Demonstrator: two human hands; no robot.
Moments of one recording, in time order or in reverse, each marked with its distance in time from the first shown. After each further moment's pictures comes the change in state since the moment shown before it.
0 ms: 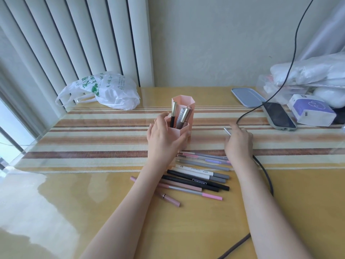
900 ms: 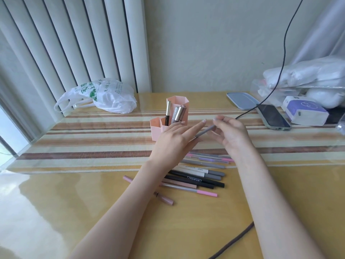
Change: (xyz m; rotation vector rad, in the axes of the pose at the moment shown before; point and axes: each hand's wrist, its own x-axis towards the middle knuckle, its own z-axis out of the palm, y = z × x) left_hand -0.006 0.017 0.002 0.268 -0.146 0.795; right_hand -0.002 -0.025 -0.032 1.447 -0.306 0.366
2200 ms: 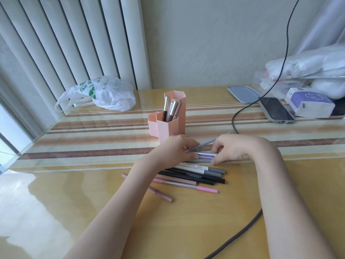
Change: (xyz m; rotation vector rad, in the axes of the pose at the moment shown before) left_hand -0.007 -0.007 0.007 -0.405 -0.600 -0.350; right_hand -0.026 -0.022 -0.015 -1.656 -0.676 0.111
